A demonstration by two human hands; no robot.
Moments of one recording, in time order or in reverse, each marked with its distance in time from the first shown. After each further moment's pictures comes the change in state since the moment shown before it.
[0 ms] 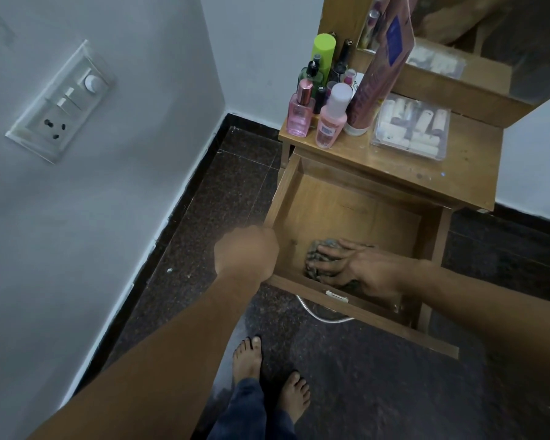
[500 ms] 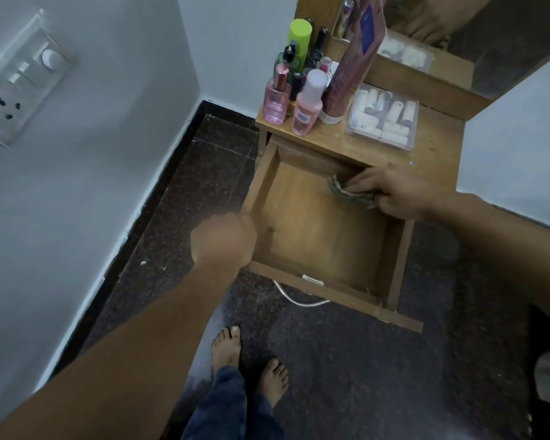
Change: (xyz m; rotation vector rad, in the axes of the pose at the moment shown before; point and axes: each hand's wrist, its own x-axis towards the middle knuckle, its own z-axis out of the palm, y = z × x) left_hand -0.001 0.002 0.001 0.025 0.016 -0.007; right_hand -0.076 0.039 -0.092 0.140 0.378 0.448
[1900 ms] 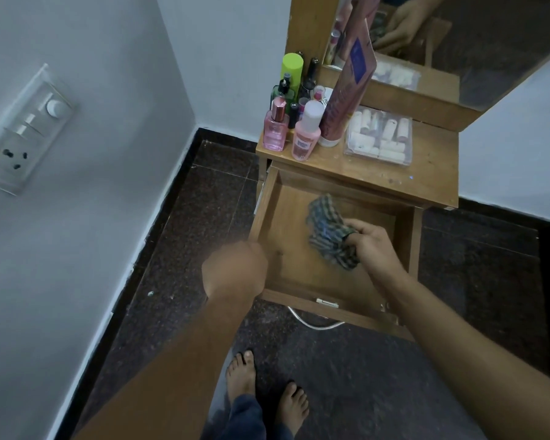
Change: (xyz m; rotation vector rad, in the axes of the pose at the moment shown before) left_hand 0.002 0.002 -0.001 -0.013 -0.029 -0.002; right_hand 0.005 -0.084 0.093 1.361 0.453 0.603
